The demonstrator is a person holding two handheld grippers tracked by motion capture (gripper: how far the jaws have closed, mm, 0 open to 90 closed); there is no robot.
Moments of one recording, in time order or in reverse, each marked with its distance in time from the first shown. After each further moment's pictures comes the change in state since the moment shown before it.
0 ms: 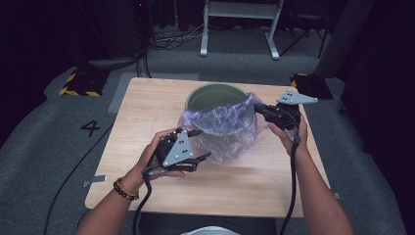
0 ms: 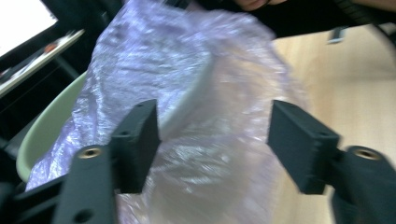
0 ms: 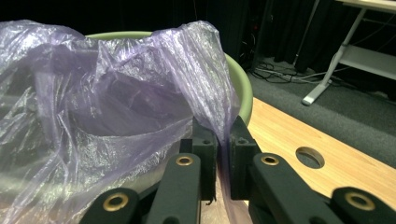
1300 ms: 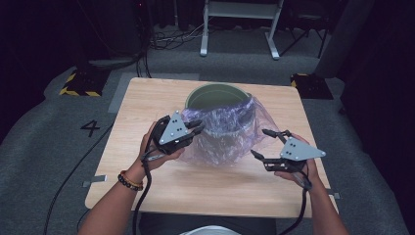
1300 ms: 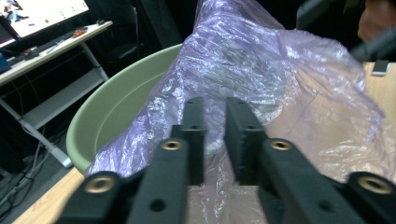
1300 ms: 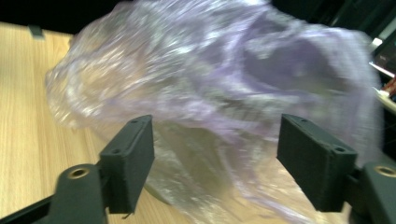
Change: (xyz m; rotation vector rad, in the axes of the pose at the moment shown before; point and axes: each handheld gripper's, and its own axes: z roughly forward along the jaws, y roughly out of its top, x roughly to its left) left arm 0.034 -0.001 0.001 -0.056 0.055 -0.164; right arm 0.066 -0.063 -0.057 -0.122 0.095 -0.423
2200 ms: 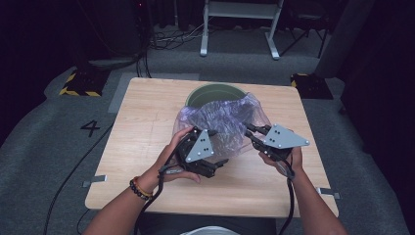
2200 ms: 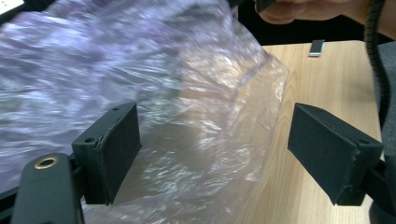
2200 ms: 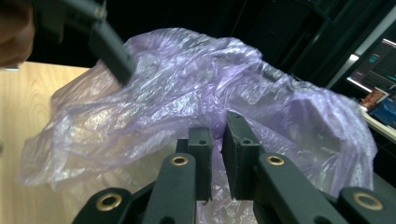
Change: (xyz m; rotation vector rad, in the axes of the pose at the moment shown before) left arm -0.057 0.015 0.029 0.080 -0.150 0.083; right arm -0.001 0.050 0.031 -0.036 -0.067 -0.002
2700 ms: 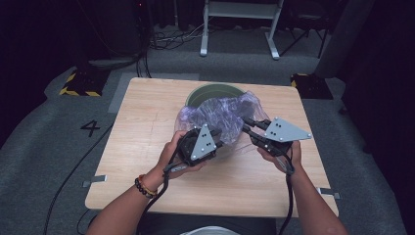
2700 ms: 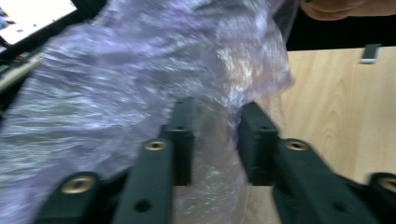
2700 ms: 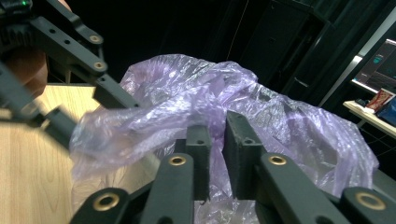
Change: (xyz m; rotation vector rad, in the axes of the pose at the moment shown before) left arm 0.005 0.005 0.001 -0.010 0.156 0.011; right arm -0.006 0.015 0.002 -0.036 0.013 0.047
